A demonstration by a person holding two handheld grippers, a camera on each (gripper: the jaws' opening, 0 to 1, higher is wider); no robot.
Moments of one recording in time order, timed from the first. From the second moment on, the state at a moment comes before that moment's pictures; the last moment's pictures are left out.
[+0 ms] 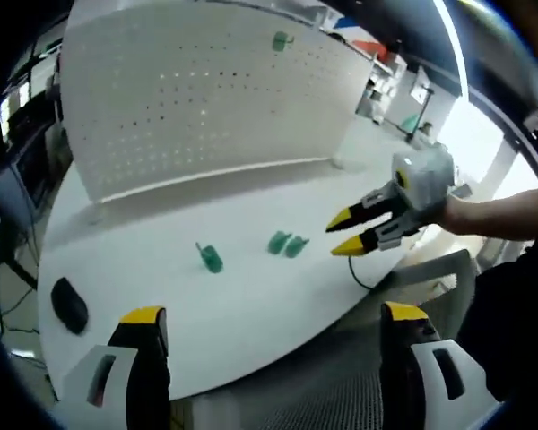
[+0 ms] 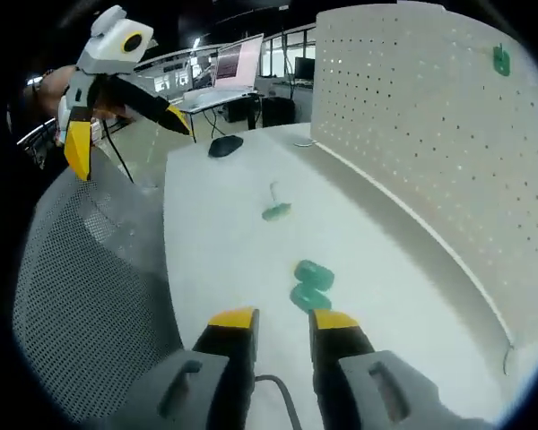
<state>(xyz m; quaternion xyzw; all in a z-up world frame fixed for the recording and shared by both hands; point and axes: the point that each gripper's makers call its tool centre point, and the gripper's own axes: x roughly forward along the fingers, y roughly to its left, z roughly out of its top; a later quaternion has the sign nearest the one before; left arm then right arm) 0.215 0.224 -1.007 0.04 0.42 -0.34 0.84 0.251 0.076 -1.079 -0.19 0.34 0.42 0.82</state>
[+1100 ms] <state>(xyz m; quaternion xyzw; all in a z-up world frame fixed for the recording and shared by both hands) 0.216 0.236 -1.023 0.02 0.44 -0.32 0.84 0.280 0.093 -1.124 -0.31 0.38 0.49 0.72</state>
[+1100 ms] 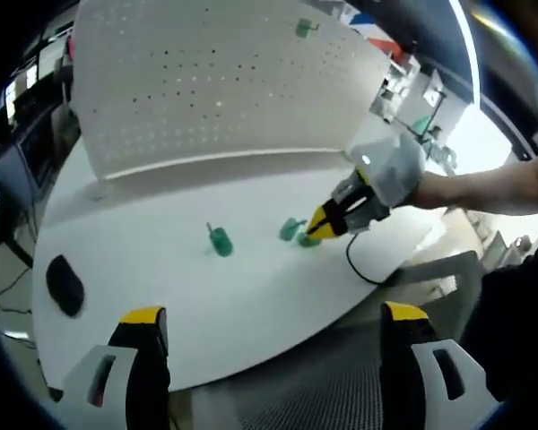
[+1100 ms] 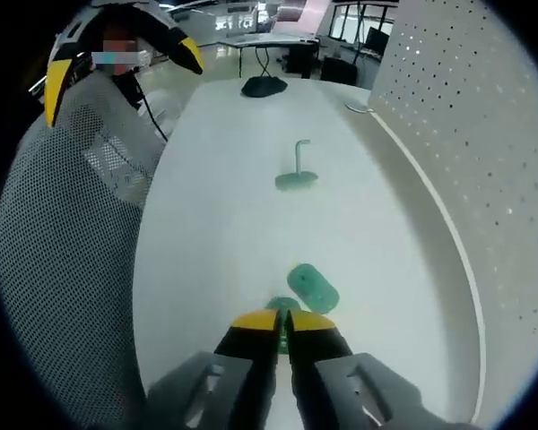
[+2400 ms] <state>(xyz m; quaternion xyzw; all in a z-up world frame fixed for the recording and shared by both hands) 0.236 0.204 -0.971 0.00 0.38 -0.35 0.85 0.296 0.090 -0.986 0.04 0.30 0.36 0.88</state>
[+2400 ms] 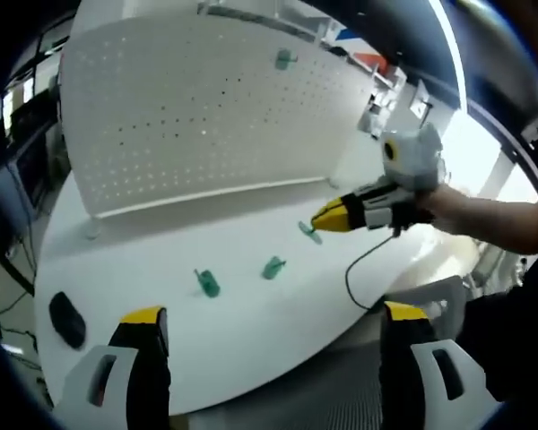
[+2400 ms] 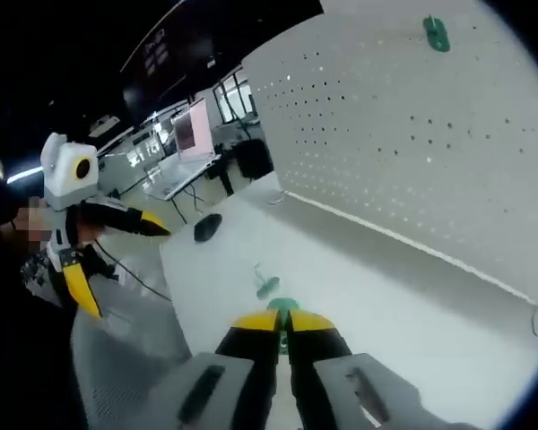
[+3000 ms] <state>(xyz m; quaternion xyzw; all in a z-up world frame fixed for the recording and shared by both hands) 0.251 0.171 -0.945 0.00 0.34 -0.37 0.86 0.283 0.118 -0.918 0.25 0.21 0.30 0.90</state>
